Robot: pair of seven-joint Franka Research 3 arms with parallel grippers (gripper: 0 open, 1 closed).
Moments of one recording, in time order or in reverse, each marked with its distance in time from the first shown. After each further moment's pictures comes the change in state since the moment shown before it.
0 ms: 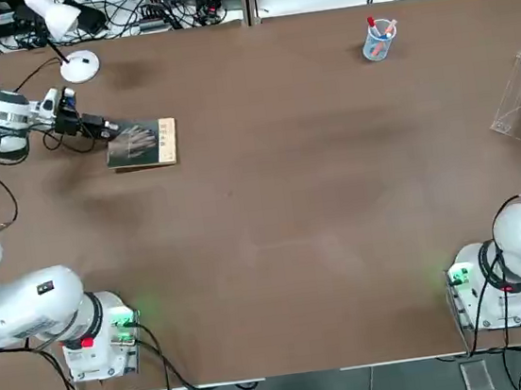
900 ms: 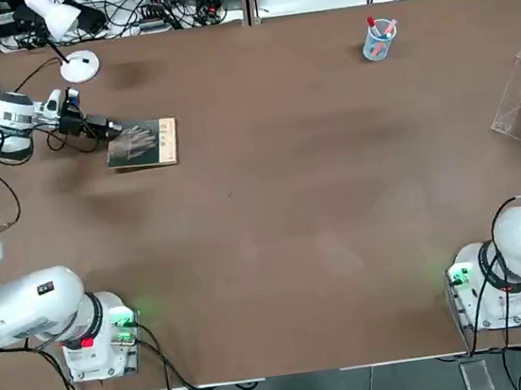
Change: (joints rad) left arm -0.004 0.015 0.000 0.005 -0.008 -0.003 0.007; right arm 0.127 -0.001 -0.112 0.027 -0.001 0.002 -0.002
